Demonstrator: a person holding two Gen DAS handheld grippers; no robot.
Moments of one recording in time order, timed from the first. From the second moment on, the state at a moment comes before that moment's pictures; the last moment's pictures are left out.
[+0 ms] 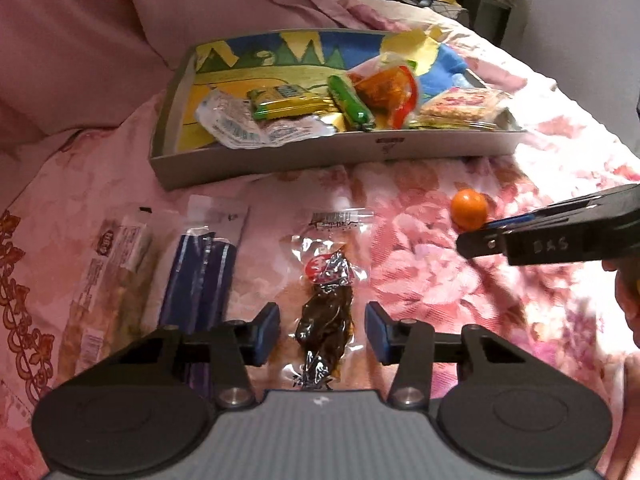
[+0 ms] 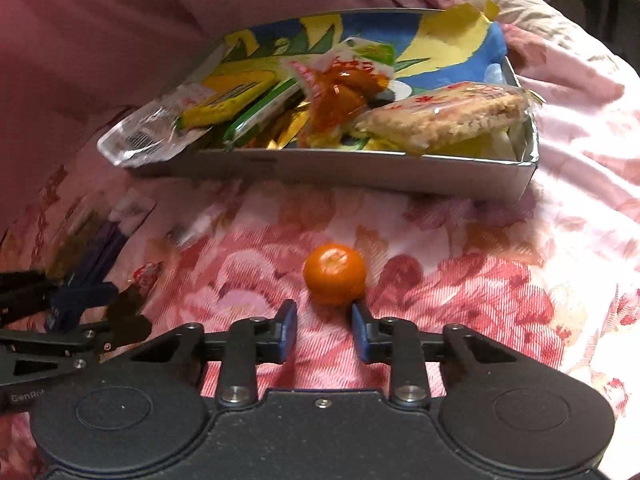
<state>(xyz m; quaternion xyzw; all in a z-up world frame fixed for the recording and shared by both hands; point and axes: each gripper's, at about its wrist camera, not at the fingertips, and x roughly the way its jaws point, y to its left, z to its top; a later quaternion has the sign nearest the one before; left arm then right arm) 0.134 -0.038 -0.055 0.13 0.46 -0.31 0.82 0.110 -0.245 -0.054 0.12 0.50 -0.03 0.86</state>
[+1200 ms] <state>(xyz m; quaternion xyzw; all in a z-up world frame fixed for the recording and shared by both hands) 0.126 -0.040 -0.050 0.11 0.47 -0.28 0.83 0.105 -0.225 -0.037 0.08 0.44 0.00 0.90</state>
